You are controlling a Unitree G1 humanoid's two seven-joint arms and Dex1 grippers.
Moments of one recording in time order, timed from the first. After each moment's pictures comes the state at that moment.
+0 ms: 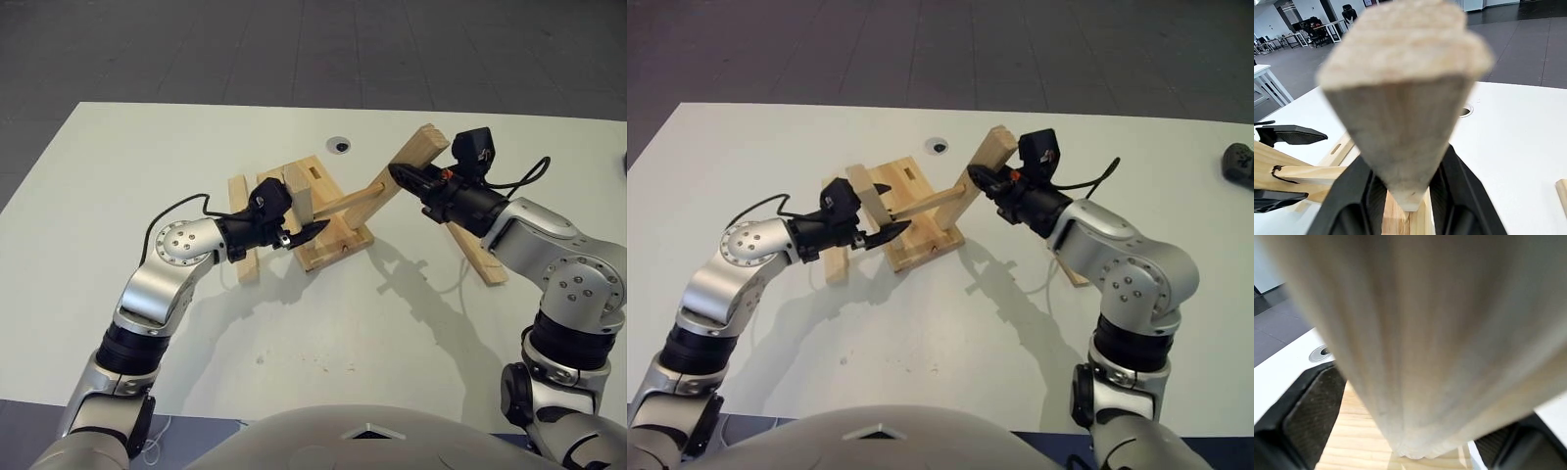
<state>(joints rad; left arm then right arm) -0.25 0.53 -0.21 -0.33 -0.32 0.44 -0.67 -0.35 -0.39 -0.21 -0.51 0.88 1.21 0.12</state>
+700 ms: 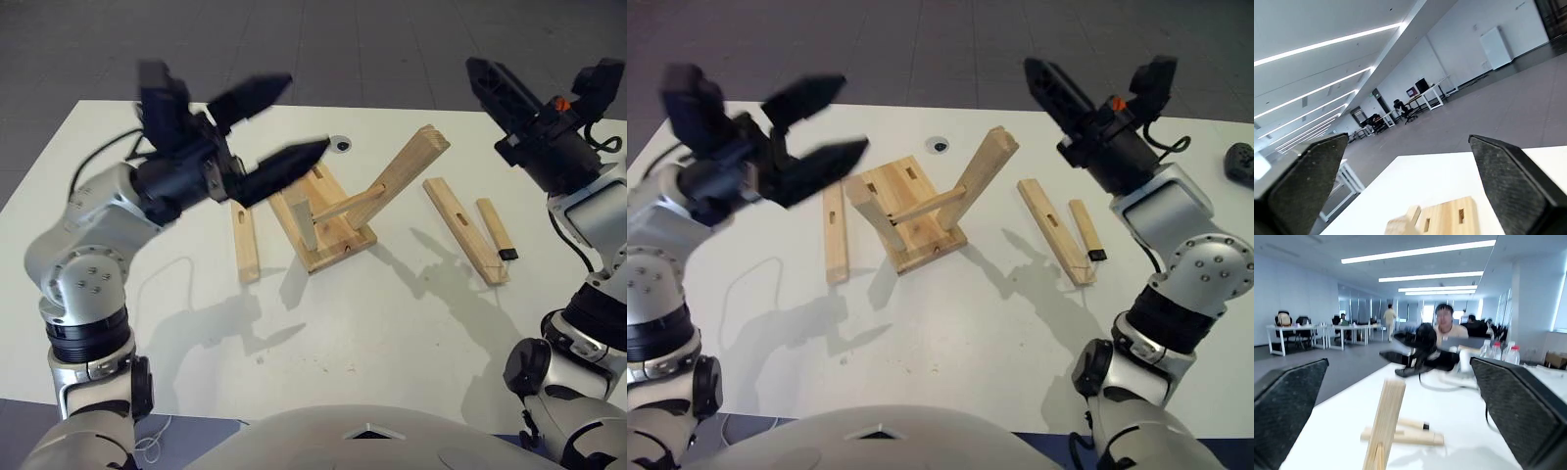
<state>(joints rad) -0.47 0.52 0.30 -0.48 -1.22 0.68 -0.58 -0.49 -0.42 -0.54 -0.25 1.27 0.97 0.07</state>
